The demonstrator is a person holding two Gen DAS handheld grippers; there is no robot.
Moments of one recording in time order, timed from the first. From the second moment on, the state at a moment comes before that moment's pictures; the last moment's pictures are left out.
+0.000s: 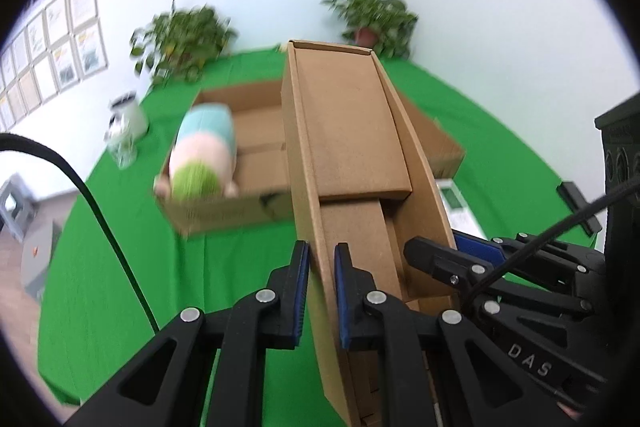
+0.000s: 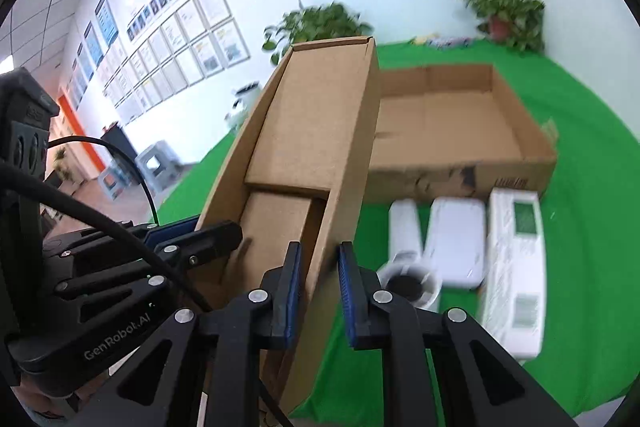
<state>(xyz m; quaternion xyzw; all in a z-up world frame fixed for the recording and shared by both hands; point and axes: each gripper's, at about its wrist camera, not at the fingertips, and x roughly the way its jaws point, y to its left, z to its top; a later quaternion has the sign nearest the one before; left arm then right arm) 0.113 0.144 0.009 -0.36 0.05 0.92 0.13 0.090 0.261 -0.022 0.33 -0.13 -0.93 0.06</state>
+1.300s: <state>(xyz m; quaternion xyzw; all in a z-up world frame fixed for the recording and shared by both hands) -0.128 0.126 0.031 -0.36 0.04 0.92 0.11 -0.235 0.309 0.011 0.41 -0.15 -0.90 0.07</state>
